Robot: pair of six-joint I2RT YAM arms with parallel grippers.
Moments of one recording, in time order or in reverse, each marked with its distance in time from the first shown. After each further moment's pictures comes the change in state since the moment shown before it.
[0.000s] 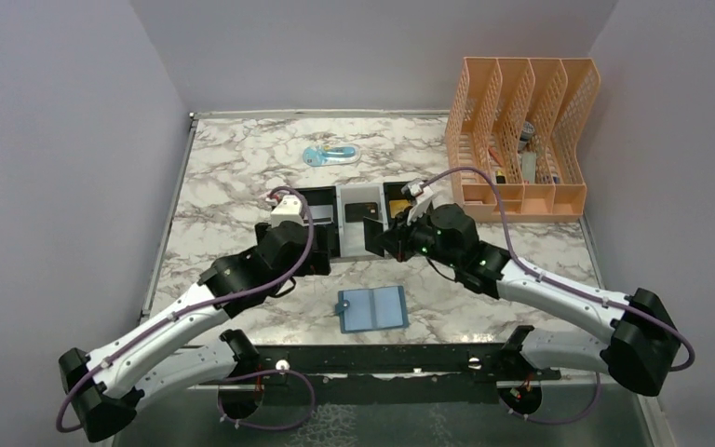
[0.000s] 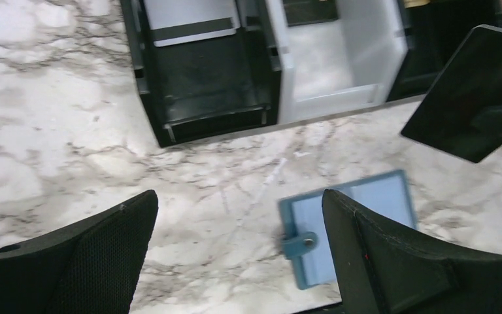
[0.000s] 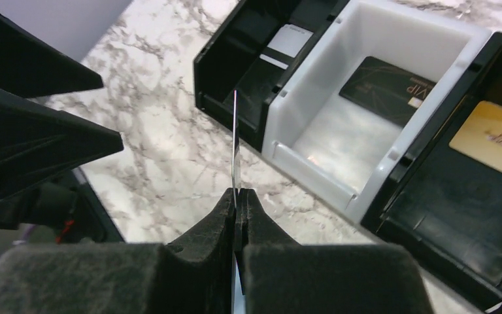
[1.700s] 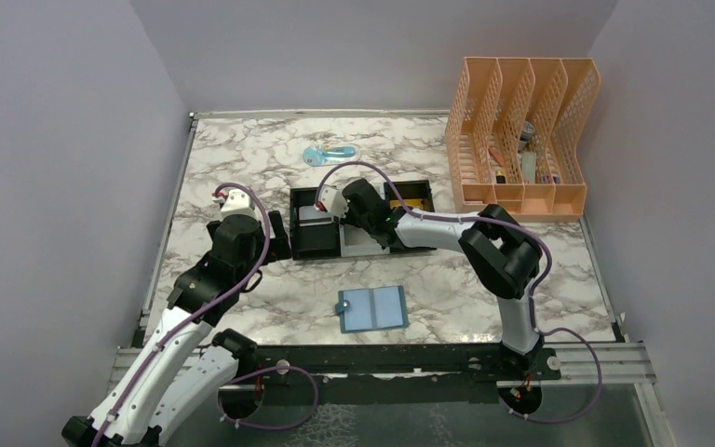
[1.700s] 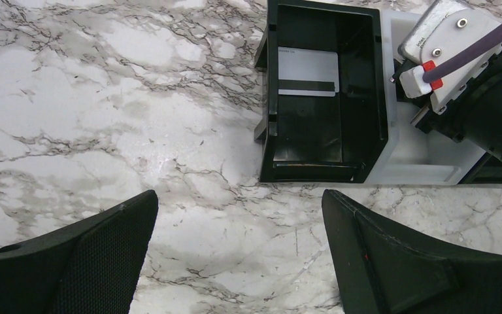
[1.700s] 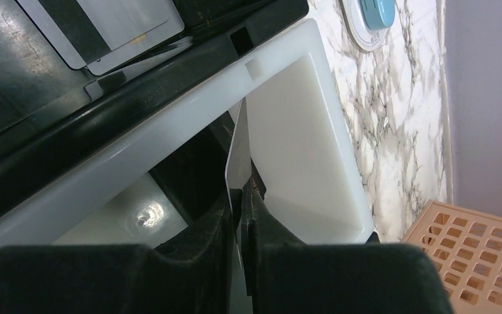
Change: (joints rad) left arm 0.402 -0.142 -0.055 0.004 0.061 0.184; right arm 0.003 0.873 0.576 -0.066 0.395 -1.050
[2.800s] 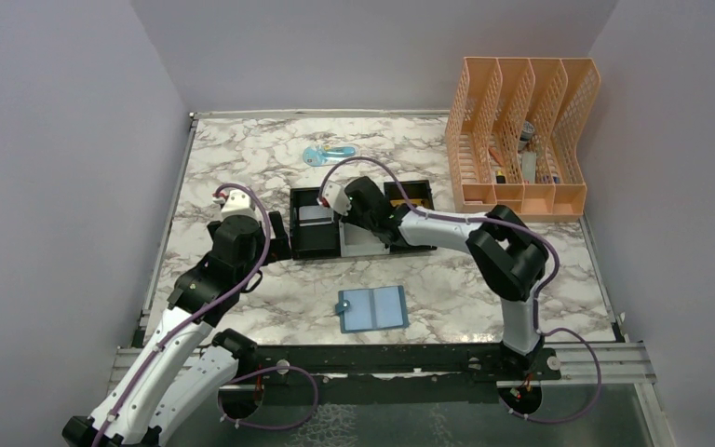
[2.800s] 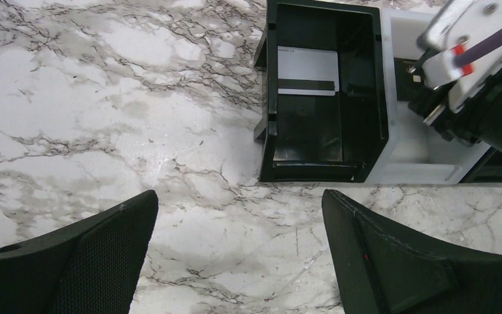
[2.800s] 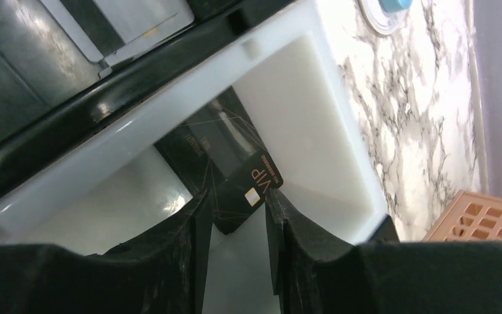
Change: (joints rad) left arm 0.000 -0.004 -0.006 0.007 0.002 0.003; right arm 0.000 -0.018 0.000 -0.061 -0.035 0.055
